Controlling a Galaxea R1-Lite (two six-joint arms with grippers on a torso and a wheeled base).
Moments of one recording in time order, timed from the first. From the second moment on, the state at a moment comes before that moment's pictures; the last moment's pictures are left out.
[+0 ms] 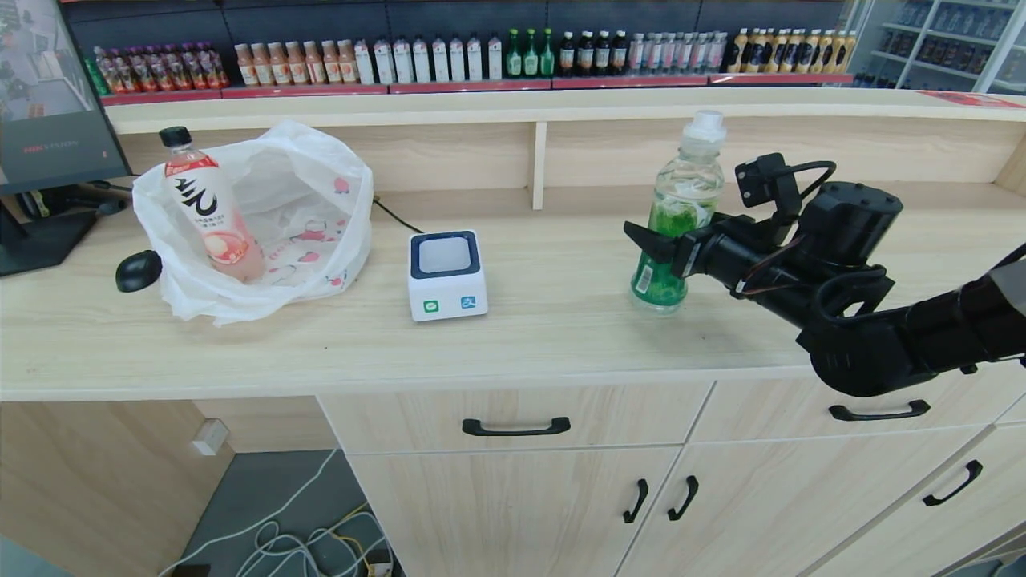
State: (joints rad) left arm 0.00 0.00 0.00 0.00 0.00 0.00; right arm 0.25 2.02 -1.13 -1.07 0.29 -0.01
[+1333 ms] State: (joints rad) left arm 0.00 0.00 0.00 0.00 0.00 0.00; right arm 0.27 1.95 -1.13 -1.06 0.29 -0.01
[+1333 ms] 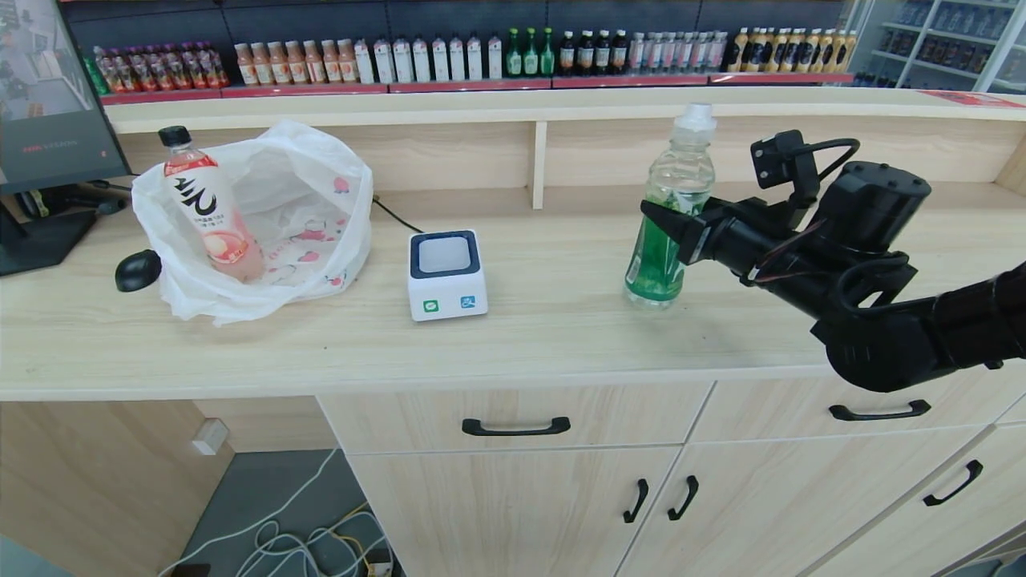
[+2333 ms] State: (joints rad) left arm 0.00 0.00 0.00 0.00 0.00 0.00; right arm 0.30 1.74 -0.99 -1.07 0.28 -0.13
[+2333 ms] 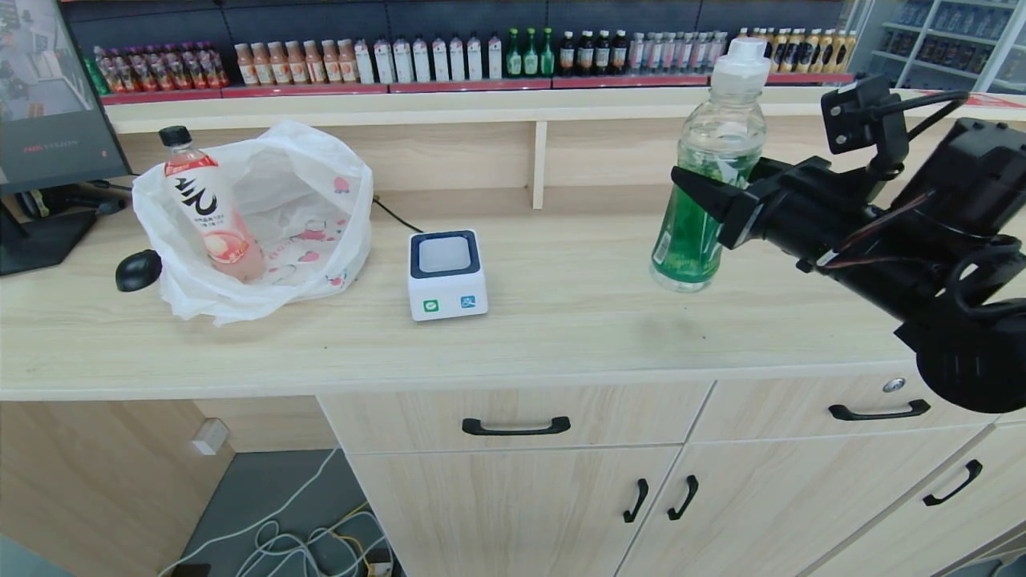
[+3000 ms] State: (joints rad) left arm 0.00 0.00 0.00 0.00 0.00 0.00; right arm 0.30 1.45 -0.68 -1.07 0.29 -0.19
